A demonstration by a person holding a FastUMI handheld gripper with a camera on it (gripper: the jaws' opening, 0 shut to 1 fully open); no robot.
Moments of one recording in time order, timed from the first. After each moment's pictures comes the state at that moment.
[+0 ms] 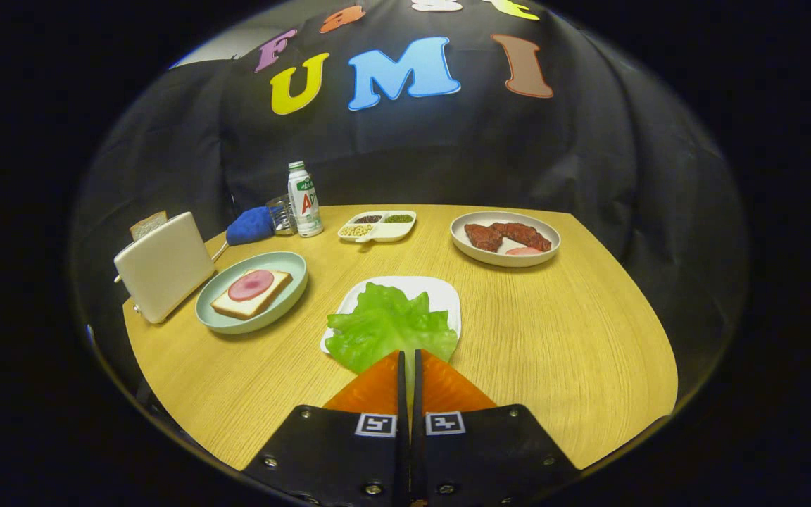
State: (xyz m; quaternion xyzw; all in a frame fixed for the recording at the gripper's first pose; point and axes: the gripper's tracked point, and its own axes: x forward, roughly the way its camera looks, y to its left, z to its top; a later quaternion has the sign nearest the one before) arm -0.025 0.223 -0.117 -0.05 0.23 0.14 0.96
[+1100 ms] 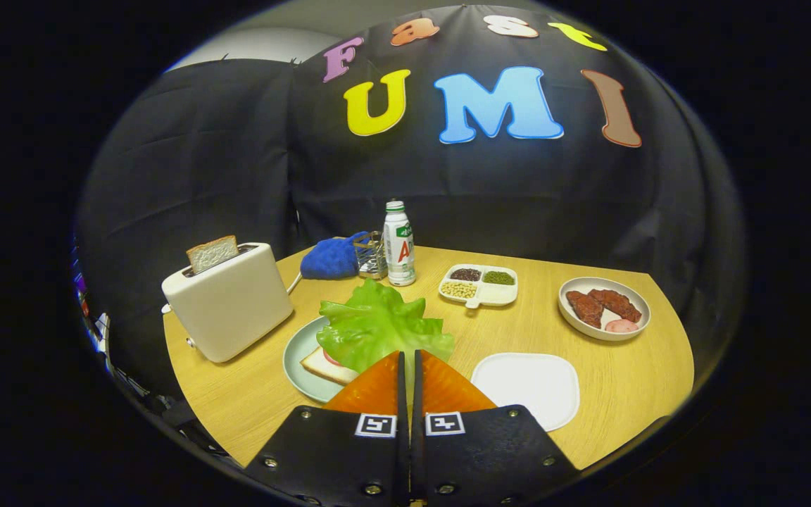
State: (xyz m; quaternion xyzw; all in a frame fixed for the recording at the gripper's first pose) arm -0.020 0.390 -0.067 -0.08 0.17 0.27 0.94
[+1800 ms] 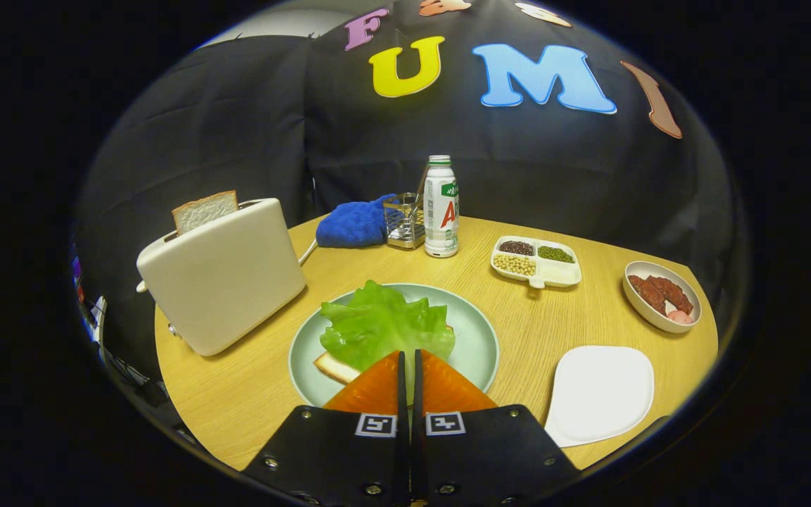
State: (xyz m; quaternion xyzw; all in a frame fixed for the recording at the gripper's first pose) arm 0.003 0.456 -0.133 -0.11 0.22 0.28 0.93
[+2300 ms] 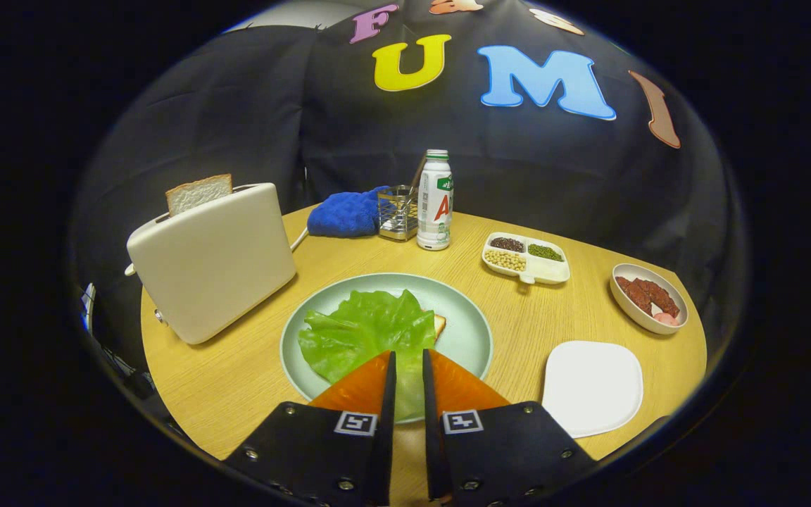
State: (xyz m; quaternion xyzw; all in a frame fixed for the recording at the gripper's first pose) arm -0.002 0.451 -0.130 -0.13 0.22 0.25 0.93
